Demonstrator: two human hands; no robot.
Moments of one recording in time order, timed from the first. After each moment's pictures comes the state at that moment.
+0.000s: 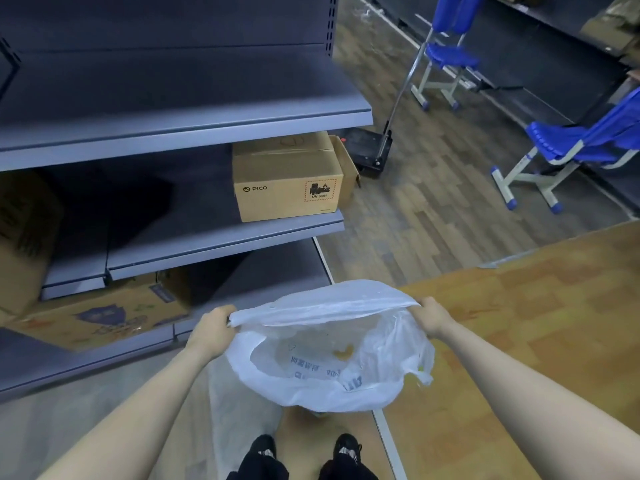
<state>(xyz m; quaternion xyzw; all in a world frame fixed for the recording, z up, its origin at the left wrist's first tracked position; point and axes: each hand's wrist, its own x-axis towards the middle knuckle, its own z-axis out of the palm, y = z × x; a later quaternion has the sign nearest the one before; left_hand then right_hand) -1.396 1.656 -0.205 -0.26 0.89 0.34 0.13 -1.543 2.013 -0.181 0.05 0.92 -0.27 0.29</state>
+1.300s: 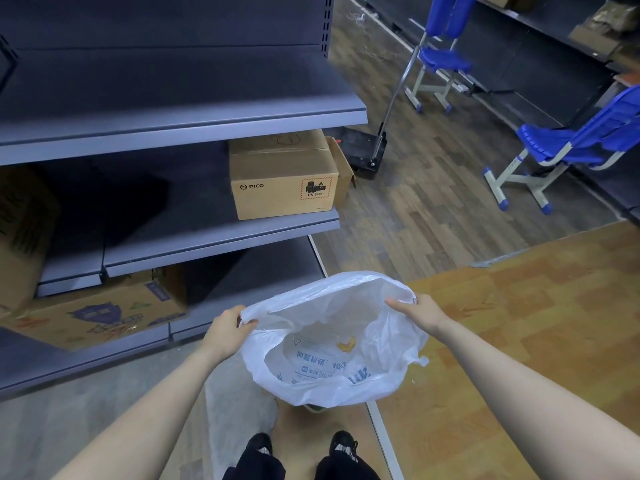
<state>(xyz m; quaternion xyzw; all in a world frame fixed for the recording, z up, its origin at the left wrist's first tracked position) -1.389 1.686 -0.205 -0.25 0.87 0.41 0.13 -1.526 2.017 -0.176 0.07 0.86 -0.39 0.31</state>
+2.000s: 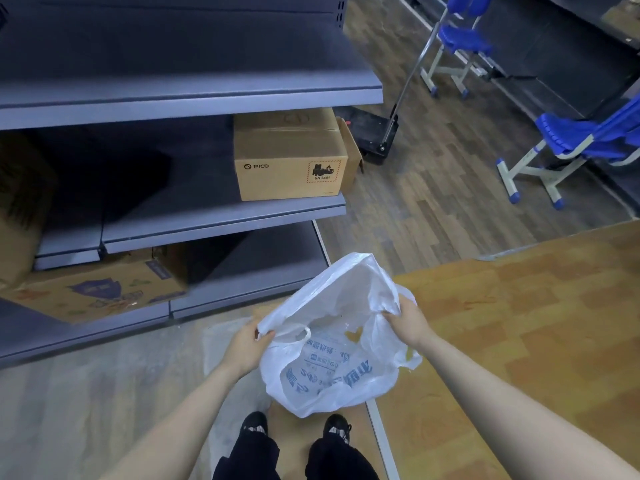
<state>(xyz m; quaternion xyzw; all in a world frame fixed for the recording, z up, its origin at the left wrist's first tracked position) -1.367 1.729 -0.230 -0.28 0.79 0.53 0.14 -1.502 1.989 -0.203 0.00 0.91 -0.32 0.28</state>
